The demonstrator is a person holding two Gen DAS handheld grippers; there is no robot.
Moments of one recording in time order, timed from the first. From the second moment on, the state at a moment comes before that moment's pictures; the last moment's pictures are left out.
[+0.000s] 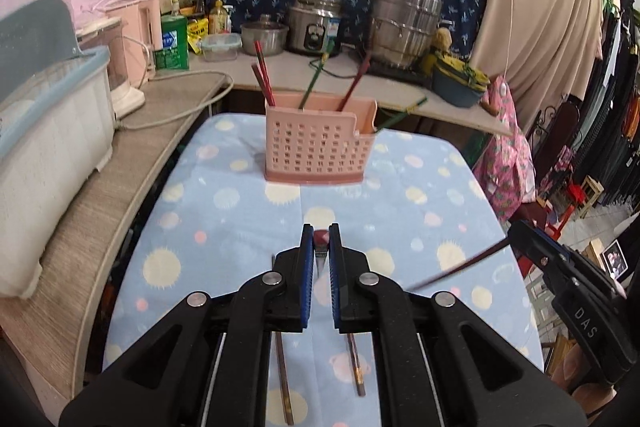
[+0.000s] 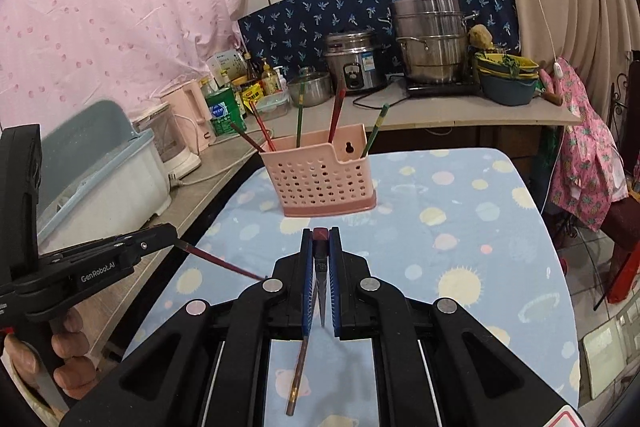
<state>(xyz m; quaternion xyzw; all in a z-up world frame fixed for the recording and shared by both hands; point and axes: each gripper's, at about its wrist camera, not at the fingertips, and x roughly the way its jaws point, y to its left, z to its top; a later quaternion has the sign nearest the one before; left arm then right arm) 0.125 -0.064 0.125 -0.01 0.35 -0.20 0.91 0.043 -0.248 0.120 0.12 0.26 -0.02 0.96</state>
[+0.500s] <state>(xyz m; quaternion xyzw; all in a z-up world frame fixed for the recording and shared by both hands) 0.188 -0.074 0.208 -0.04 0.29 -0.19 0.94 0.099 -0.276 0.195 0.14 0.19 -0.02 0.97</state>
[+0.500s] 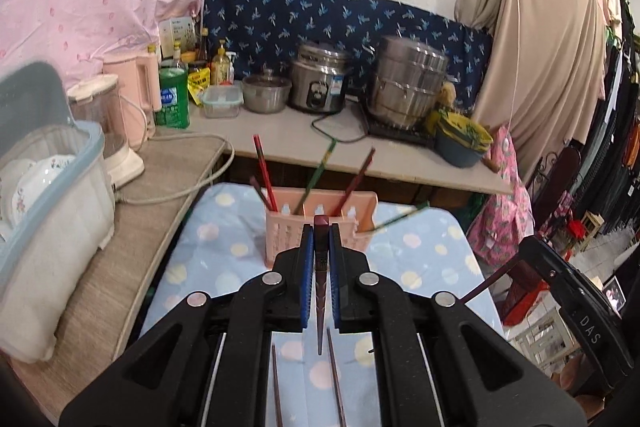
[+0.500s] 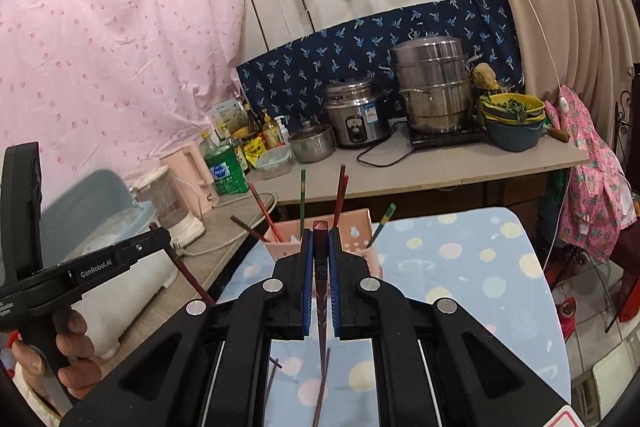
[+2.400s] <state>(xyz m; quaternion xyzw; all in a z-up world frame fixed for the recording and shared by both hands) 0.250 -0.066 0.161 -0.02 0.29 -0.12 0.95 0.193 -0.273 0.162 0.13 0.23 -0.02 0.96</state>
